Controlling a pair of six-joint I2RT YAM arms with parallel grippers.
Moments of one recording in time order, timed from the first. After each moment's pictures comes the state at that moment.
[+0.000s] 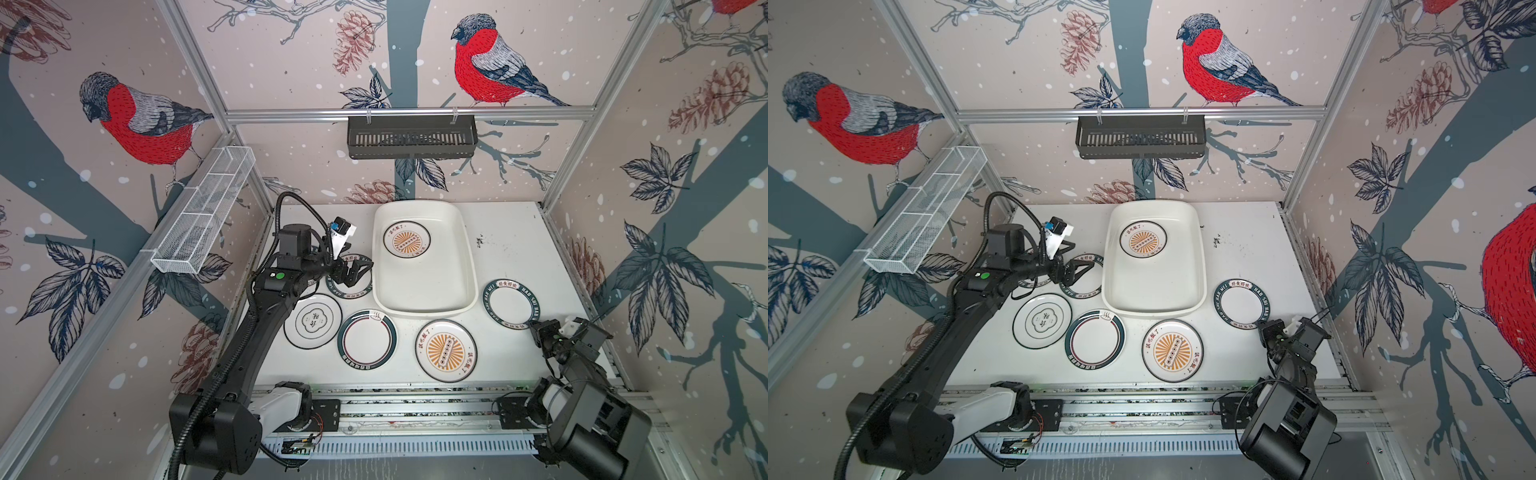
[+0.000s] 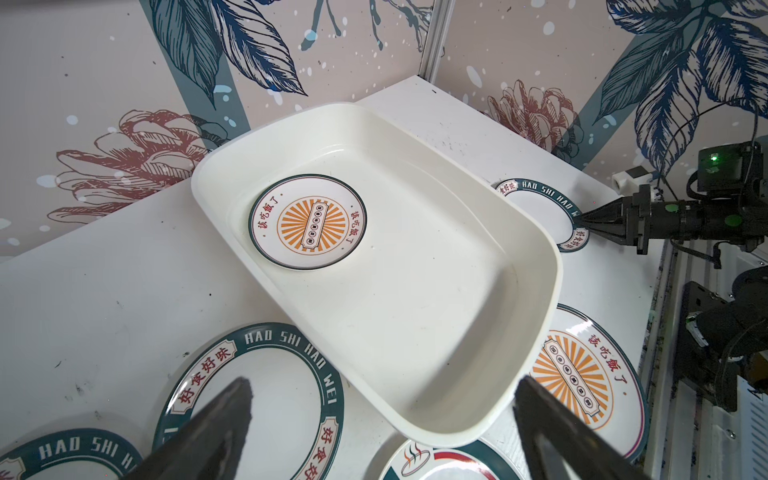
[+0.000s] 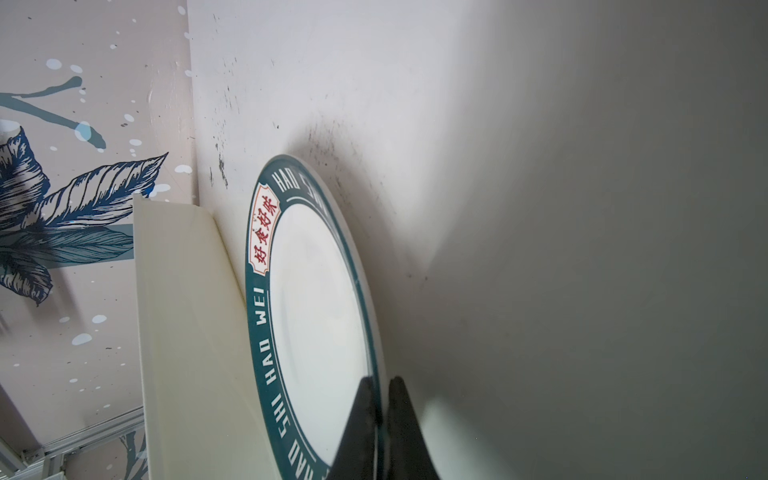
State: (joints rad) left arm -0.15 1.16 1.04 -0.46 0.68 0.26; right arm -0.66 0.98 0.11 0.02 -0.68 0.74
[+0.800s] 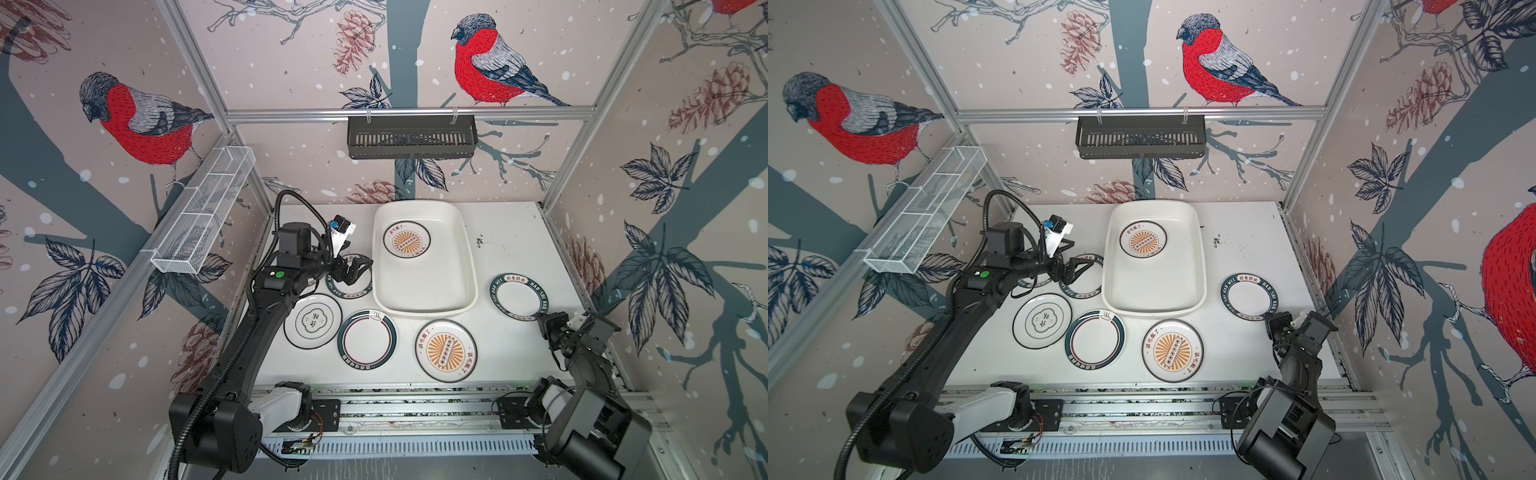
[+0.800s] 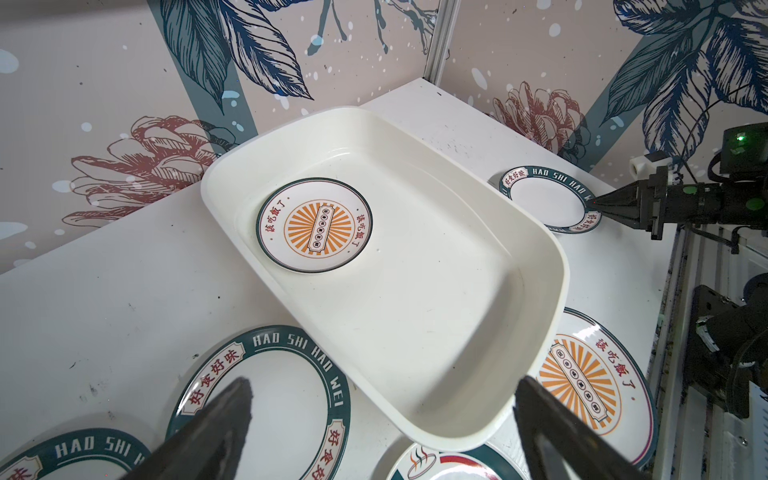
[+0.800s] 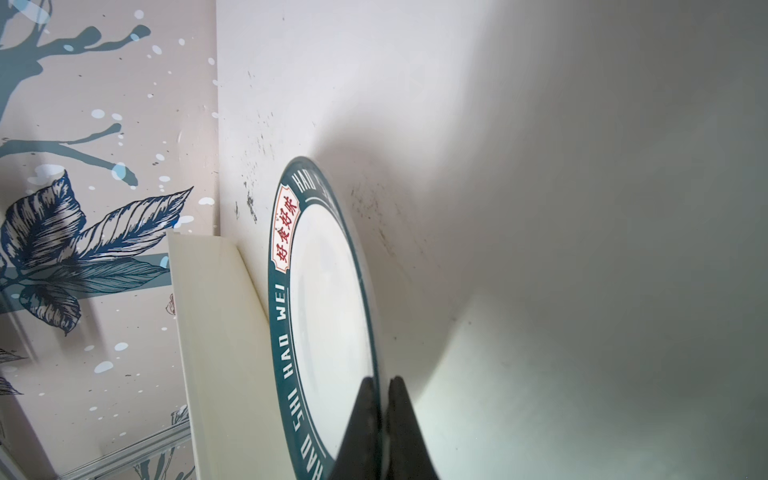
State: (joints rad) left arm -0.15 1.16 1.05 -0.46 0.67 0.26; right arm -0.67 0.94 0.21 -0.04 -0.65 0.79
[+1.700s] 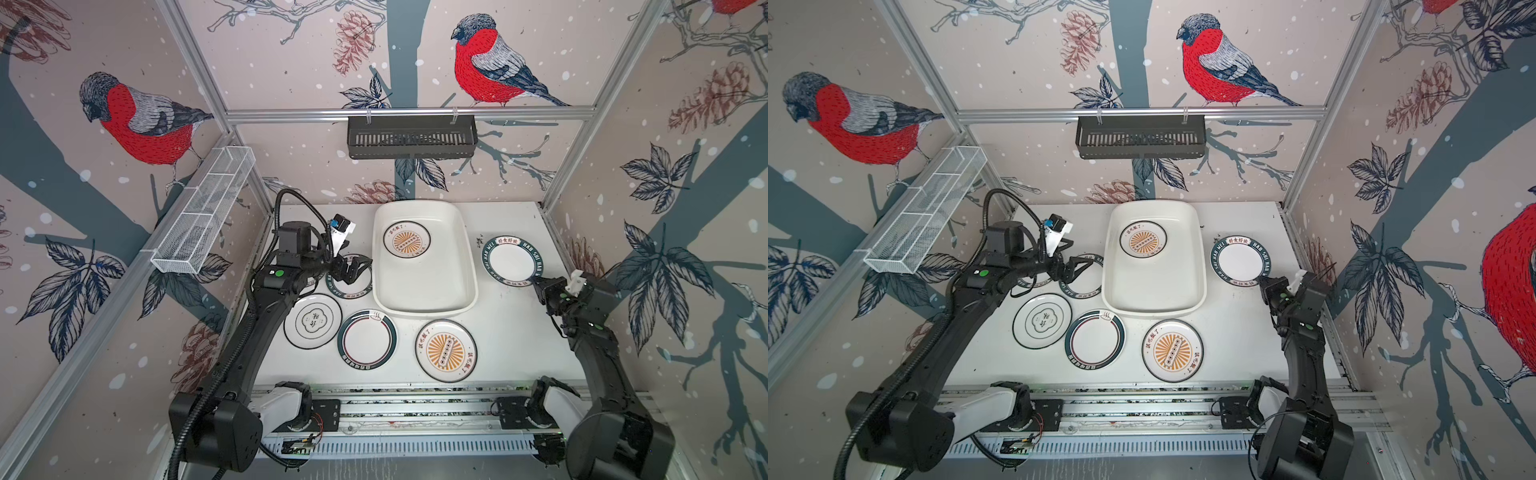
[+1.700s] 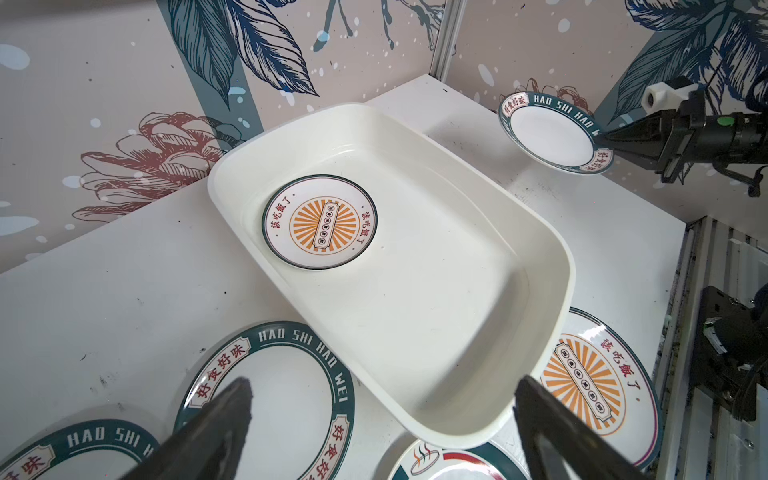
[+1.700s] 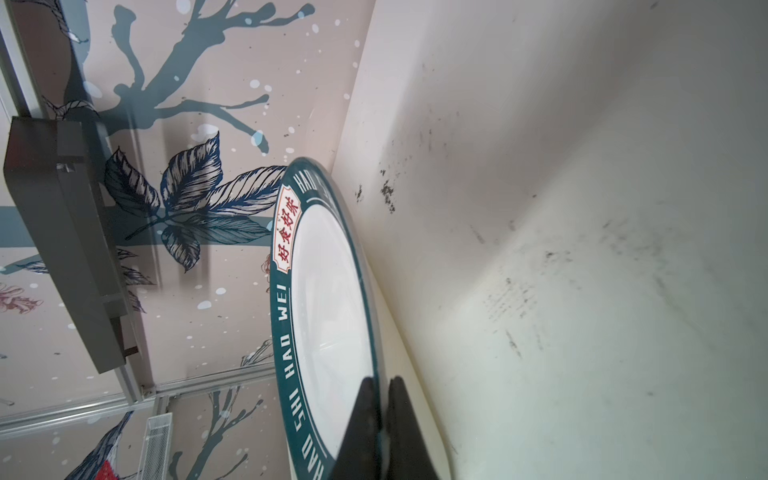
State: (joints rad) left arm -0.15 1.16 1.07 -0.48 0.65 0.27; right arm -0.36 0.97 0.49 -0.01 -0.60 0.99
